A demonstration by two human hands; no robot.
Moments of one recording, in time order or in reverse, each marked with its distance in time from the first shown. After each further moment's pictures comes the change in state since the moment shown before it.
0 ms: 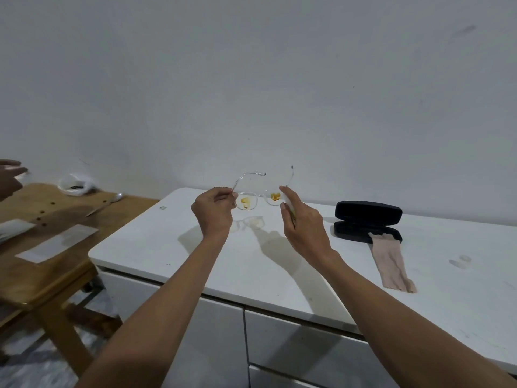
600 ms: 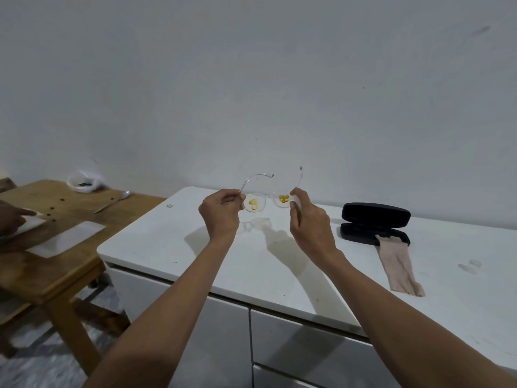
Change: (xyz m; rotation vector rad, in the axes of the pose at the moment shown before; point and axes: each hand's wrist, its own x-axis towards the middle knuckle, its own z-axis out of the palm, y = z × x) left_hand -0.005 -0.001 -0.004 -0.039 -0.007 -0.029; right_hand 0.003 -0.006 0.000 -0.032 0.005 0.066
